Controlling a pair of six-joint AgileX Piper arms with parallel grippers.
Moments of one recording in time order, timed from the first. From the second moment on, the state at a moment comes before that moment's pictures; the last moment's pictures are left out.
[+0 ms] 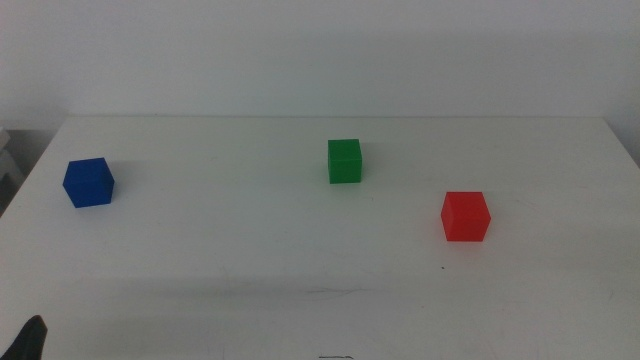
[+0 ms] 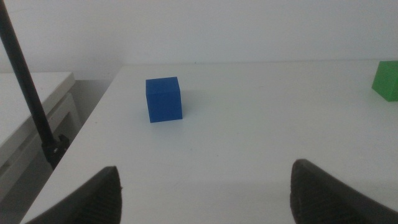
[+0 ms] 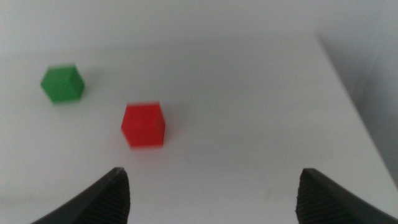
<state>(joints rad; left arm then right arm) 0.01 -0.01 0.03 0.02 0.22 -0.01 0.02 0.42 -0.50 0.04 0.59 0.06</state>
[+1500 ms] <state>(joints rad) 0.01 -0.01 0.03 0.02 0.22 -0.01 0.26 1.95 -1.63 0.02 1.09 0.14</state>
